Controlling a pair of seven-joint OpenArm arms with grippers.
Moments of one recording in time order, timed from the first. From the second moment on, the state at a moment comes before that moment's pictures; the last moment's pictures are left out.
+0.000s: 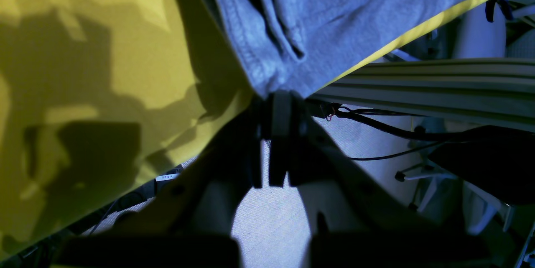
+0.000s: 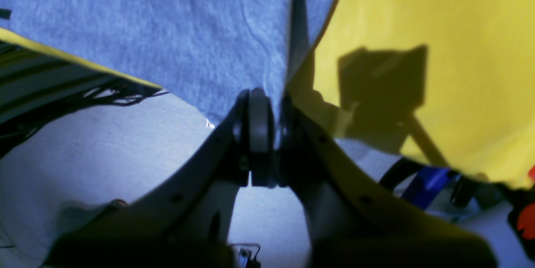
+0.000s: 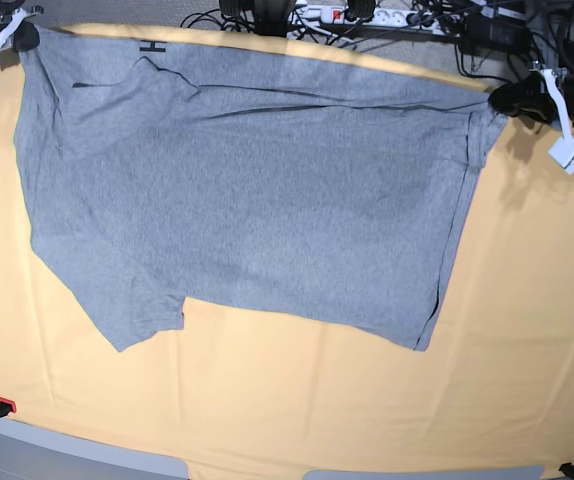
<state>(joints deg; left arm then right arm) 30.0 -44.7 -28.1 94.7 -86.5 -43.9 80.6 -44.1 24.8 47.4 108.0 53.4 41.6 -81.3</state>
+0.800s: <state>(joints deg) 34.4 -46.0 -29.2 94.7 -87.7 -43.9 80.6 -44.6 24.8 47.4 108.0 53.0 41.6 -81.4</state>
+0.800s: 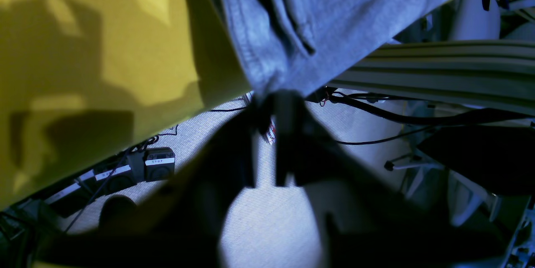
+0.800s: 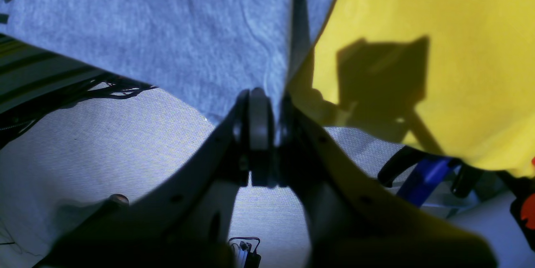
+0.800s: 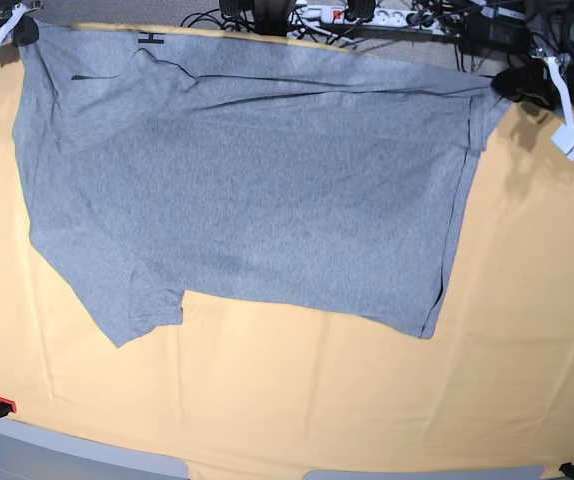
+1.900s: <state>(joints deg) 0.5 -39.4 -30.7 78.4 -79.3 -42.0 79.8 -44.5 31.2 49.7 114.8 53.0 36.0 -76.8</state>
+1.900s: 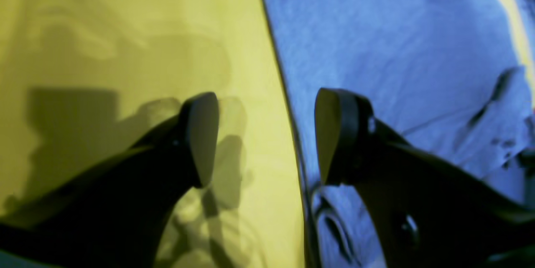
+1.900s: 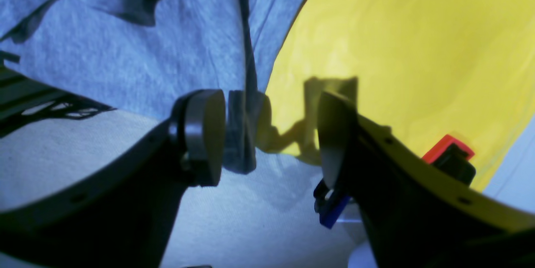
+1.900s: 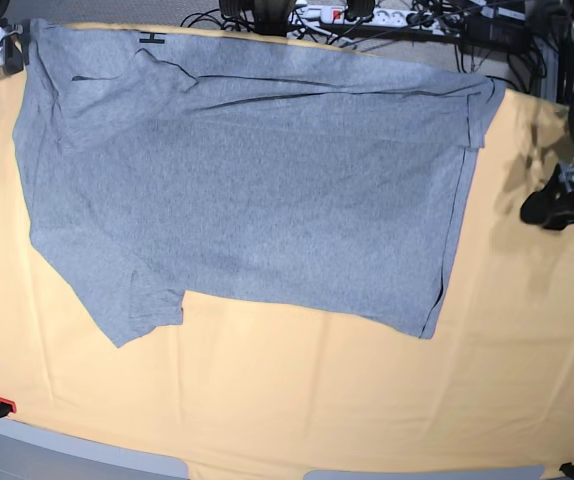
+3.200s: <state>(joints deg) -32.8 -20.2 -8.1 40.7 -34.6 -39.8 37.5 -44.5 31.1 49.7 114.8 52.8 36.0 -76.3</state>
